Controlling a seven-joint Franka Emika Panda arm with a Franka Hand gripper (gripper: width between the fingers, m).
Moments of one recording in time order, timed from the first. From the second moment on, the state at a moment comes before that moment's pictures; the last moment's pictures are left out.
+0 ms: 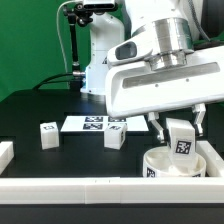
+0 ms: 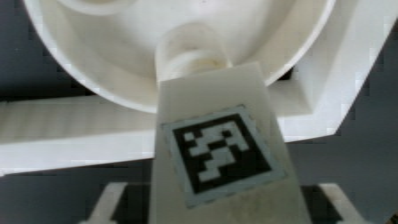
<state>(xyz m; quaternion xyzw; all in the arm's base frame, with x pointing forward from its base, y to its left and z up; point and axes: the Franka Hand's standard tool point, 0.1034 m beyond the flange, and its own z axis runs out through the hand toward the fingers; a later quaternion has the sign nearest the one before) 0.646 0.070 0.080 -0.97 0.02 -0.22 0.07</state>
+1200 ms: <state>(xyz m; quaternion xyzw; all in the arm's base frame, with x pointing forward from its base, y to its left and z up) 0.658 0.073 0.107 -0.98 0.02 -0.19 0.09</state>
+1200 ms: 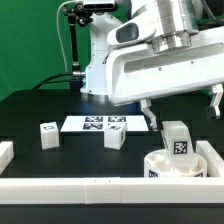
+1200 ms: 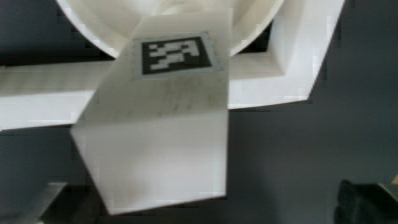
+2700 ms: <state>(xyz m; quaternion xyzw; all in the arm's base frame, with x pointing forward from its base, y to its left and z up) 0.657 0.089 0.109 -0.98 -0.13 0.04 0.13</state>
